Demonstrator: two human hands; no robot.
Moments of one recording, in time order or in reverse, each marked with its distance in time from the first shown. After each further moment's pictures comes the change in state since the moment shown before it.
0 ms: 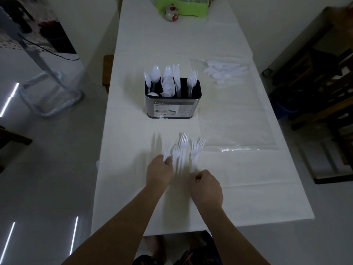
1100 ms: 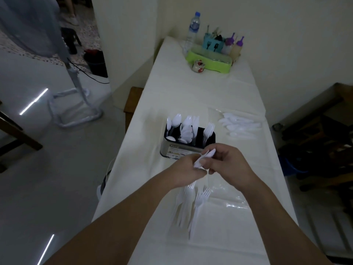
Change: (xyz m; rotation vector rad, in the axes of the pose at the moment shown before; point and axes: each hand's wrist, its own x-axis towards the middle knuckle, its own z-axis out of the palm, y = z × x) left_hand 0.047 0.120 -0.074 -0.255 -0.478 0.419; right_hand 0.085 -0.142 -0.159 0.607 -0.424 -0.684
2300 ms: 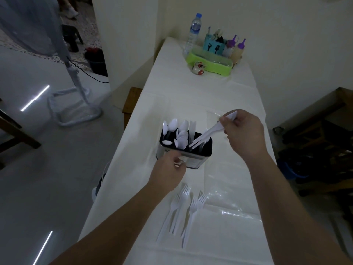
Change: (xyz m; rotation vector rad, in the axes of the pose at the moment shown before) left_hand 0.008 -0.022 -0.004 0.146 0.557 -0.032; right_hand 0.061 -0.047 -0.045 -0.411 0.478 -0.091
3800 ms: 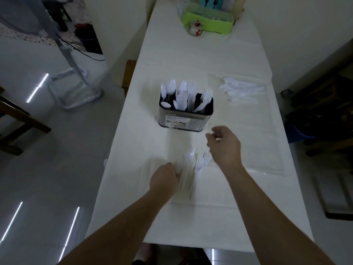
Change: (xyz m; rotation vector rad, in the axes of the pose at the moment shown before) left_hand -0.092 -0.073 0.043 0.563 -0.222 -0.238; right_hand -0.122 0.096 0.061 -0.005 -0.022 0.279
